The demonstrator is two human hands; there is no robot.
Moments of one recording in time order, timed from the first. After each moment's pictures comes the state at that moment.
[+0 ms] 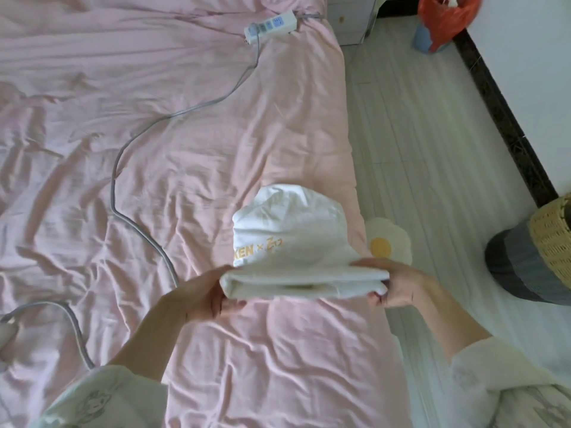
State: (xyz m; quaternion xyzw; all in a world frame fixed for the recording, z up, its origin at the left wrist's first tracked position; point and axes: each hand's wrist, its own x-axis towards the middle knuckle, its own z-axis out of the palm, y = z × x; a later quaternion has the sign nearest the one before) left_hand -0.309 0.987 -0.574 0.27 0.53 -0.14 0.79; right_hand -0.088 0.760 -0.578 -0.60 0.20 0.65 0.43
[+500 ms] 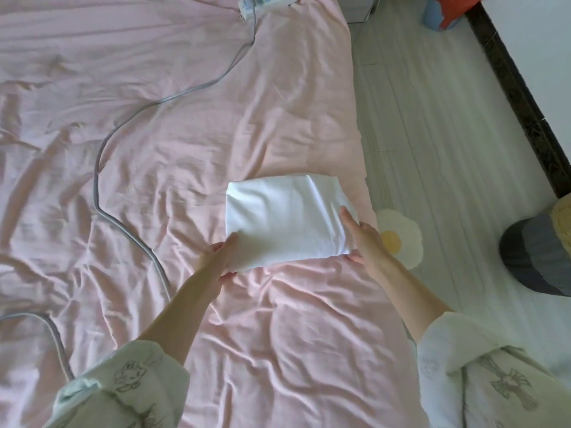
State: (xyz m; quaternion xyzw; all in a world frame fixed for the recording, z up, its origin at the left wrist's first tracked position) left_hand -0.267 1.016 -0.654 0.41 0.62 0.00 0.66; right_hand -0.081 0.835 -0.645 -0.72 0.10 0.46 0.51
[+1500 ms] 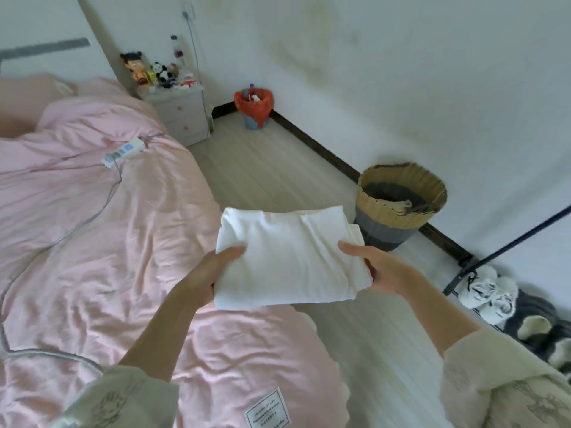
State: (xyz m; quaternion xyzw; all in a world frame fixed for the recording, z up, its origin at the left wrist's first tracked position) left_hand -0.238 0.822 -0.426 0.60 0.26 -0.17 0.74; right_hand -0.187 0.537 -0.392 -0.60 0.16 0.40 0.67
